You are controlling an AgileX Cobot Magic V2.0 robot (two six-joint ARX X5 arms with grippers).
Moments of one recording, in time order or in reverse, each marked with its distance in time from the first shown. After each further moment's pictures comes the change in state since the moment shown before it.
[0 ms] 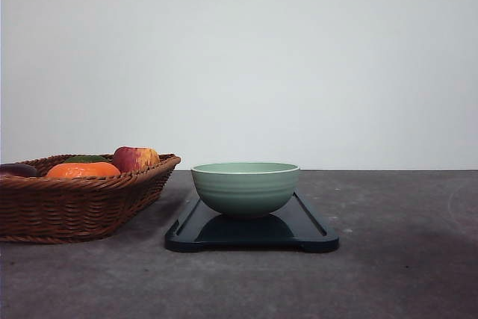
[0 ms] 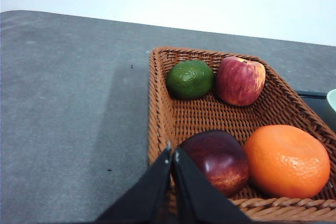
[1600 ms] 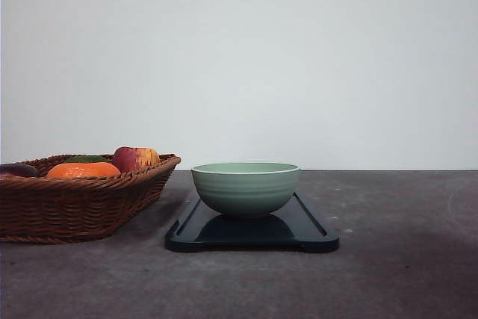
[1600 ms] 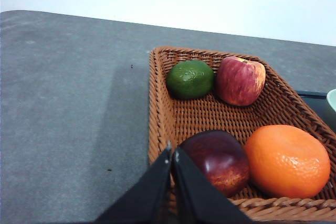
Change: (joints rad) left_arx 0.000 0.000 0.000 0.000 0.000 0.000; right_arx -0.002 -0.136 0.000 -0.103 -0.002 0.024
